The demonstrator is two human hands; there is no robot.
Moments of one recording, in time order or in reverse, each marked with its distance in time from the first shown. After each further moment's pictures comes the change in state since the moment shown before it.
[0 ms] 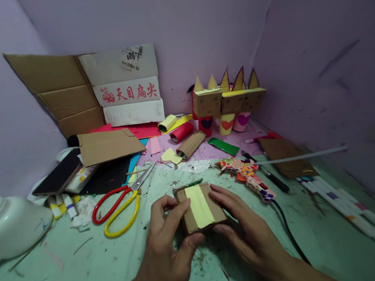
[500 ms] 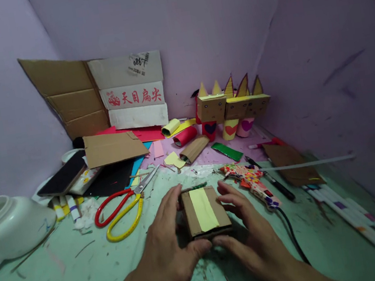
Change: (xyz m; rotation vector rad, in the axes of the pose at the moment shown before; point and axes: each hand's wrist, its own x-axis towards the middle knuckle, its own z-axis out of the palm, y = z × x) left_hand 0.016 0.000 -0.010 -0.094 -0.162 -0.185; right_hand 0.005 0.004 -0.002 0.071 0.011 0.066
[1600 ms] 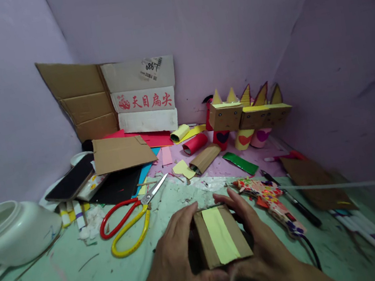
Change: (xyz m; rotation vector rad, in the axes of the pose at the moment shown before) left_hand 0.004 -0.007 0.003 0.057 0.062 0.124; right_hand 0.024 0.028 0.006 0.274 -0.161 0.025
